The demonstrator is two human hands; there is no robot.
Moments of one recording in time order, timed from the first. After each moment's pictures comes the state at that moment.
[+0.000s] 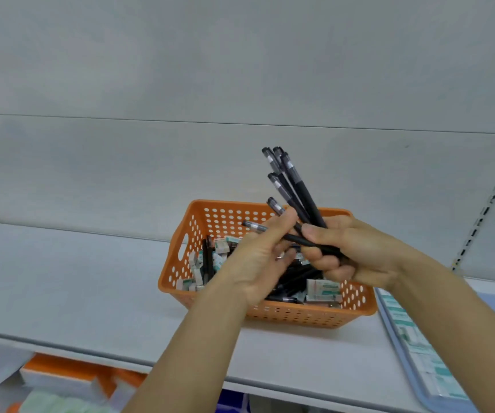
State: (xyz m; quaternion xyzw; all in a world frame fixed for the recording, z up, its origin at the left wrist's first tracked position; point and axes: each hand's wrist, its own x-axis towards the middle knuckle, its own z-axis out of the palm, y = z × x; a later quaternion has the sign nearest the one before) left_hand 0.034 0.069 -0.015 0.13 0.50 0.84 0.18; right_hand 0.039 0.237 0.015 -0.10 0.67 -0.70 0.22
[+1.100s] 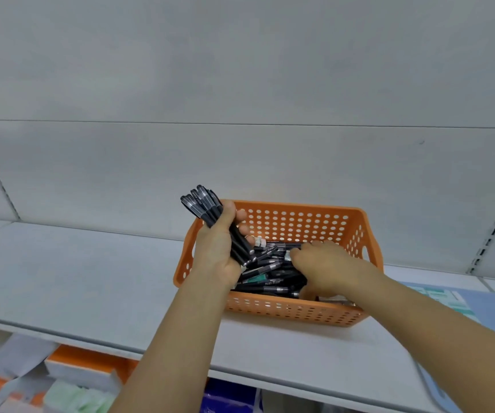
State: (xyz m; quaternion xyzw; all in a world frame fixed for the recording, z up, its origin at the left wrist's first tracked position) left_hand 0.014 0.026 -0.014 -0.04 0.40 0.91 -0.02; right_hand 0.007 0.194 -0.030 -0.19 0.97 0.15 0.04
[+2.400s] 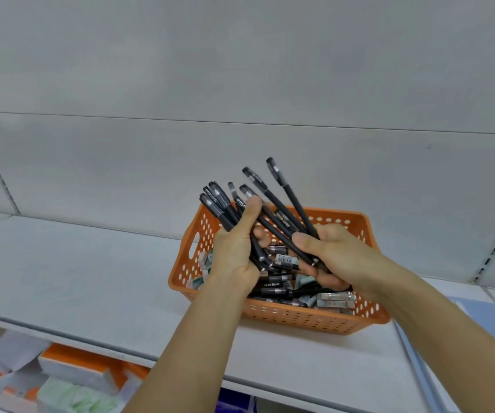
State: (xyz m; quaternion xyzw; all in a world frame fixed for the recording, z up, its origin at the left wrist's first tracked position) left_hand 0.015 0.051 -0.019 -0.01 0.38 0.92 0.00; right_hand 0.037 0.211 0.003 -0.09 0.80 -0.58 0.12
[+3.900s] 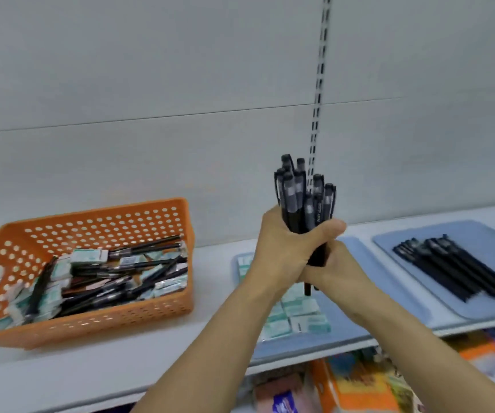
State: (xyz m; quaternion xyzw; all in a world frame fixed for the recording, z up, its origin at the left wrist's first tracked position) left_hand 0.107 0.317 -0.022 0.29 0.64 0.71 0.05; right_hand 0.159 0.409 -0.052 0.01 0.76 -0.63 -0.15
